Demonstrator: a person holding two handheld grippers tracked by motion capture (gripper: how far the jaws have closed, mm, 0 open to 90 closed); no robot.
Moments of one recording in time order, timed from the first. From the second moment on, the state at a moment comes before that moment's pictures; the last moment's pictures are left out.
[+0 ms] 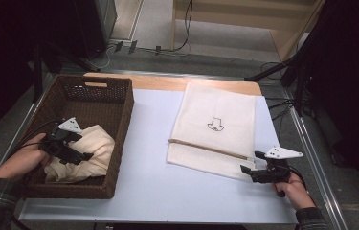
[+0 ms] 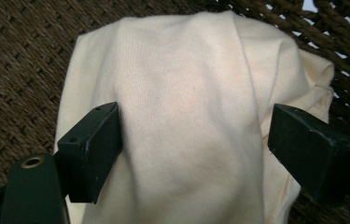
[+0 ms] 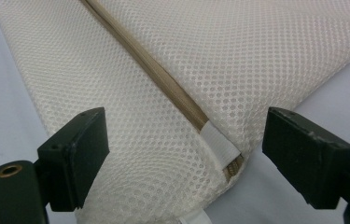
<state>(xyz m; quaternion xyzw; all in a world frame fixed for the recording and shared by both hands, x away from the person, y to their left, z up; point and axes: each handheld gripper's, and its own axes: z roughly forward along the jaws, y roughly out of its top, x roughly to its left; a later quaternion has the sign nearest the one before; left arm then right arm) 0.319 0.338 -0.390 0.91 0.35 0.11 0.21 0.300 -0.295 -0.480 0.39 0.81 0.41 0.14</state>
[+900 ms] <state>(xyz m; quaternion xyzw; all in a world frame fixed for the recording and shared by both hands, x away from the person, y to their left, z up) 0.325 0.338 -0.425 0.93 0.36 0.07 0.09 0.300 -0.295 -0.485 0.39 0.82 0.40 0.13</state>
